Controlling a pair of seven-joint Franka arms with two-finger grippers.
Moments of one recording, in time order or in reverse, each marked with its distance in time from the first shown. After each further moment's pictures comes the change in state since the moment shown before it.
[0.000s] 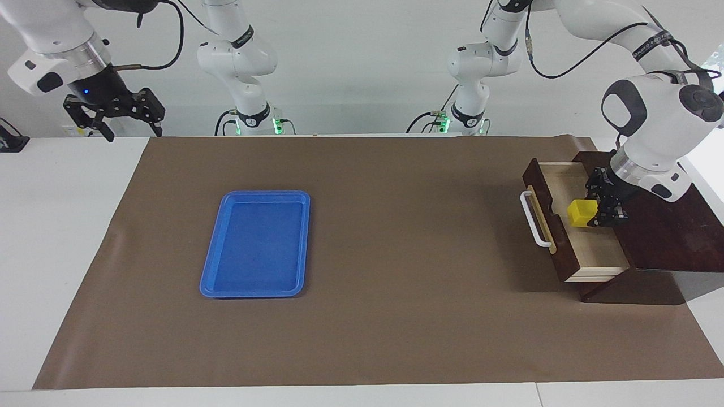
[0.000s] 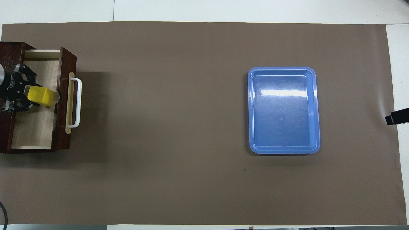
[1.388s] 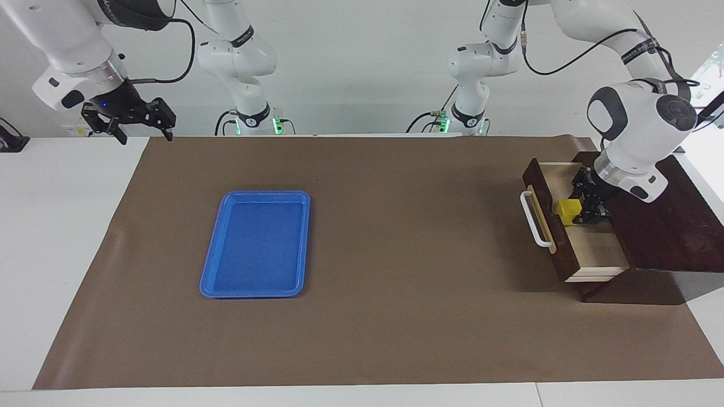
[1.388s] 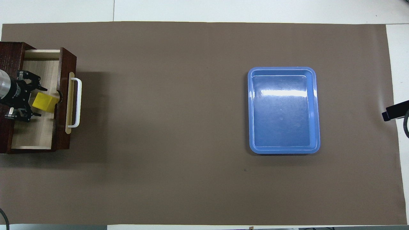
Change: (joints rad) left arm 0.001 -0.050 -0.004 -0.097 0.000 0.047 -0.001; right arm -0.031 0.053 0.051 0.066 -0.023 -0.042 0.039
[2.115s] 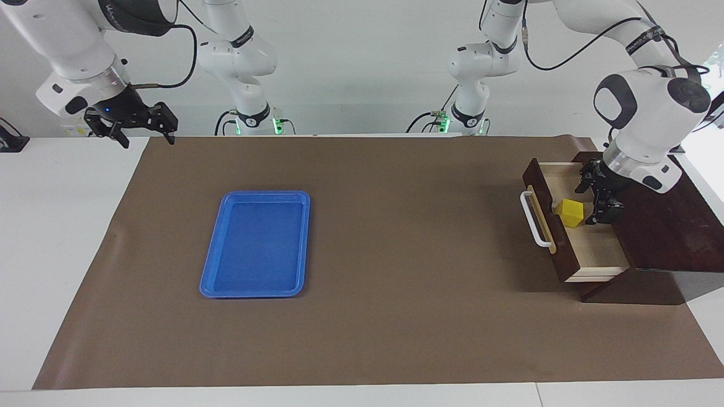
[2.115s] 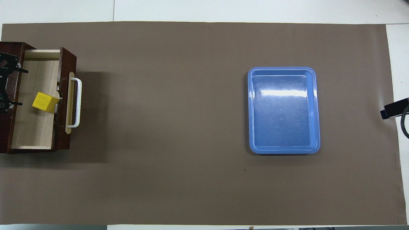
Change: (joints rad) left arm -0.013 -0.075 -0.028 0.163 -0.013 -0.117 -0.001; right arm 0.000 0.005 0.000 0.000 -0.001 0.016 0.000
